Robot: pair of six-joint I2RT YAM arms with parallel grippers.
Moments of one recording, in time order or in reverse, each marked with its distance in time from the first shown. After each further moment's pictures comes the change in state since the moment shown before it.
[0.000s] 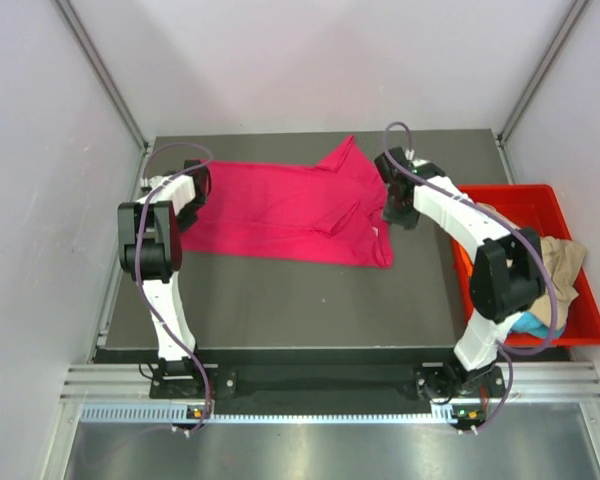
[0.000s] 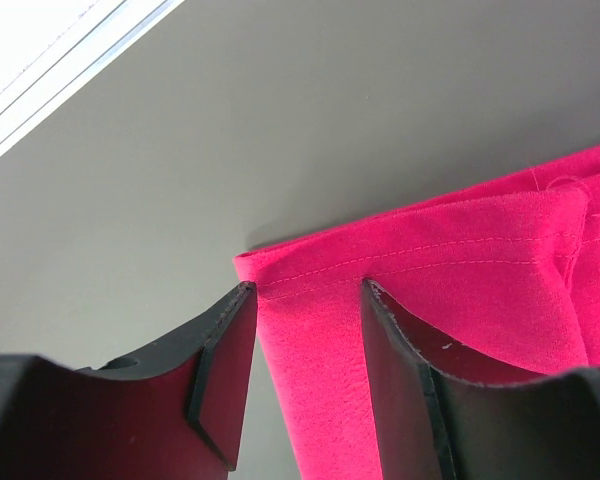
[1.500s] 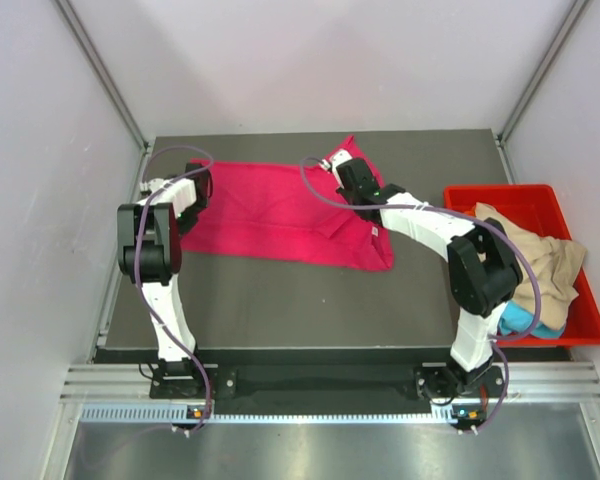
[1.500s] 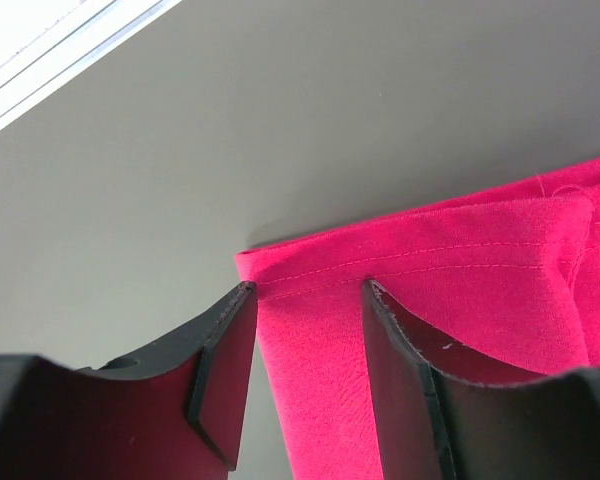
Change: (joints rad) left arm -0.004 -0.031 -0.060 0.043 -0.023 -0.065; right arm 0.176 0.077 -0.098 0.570 0.075 -0.954
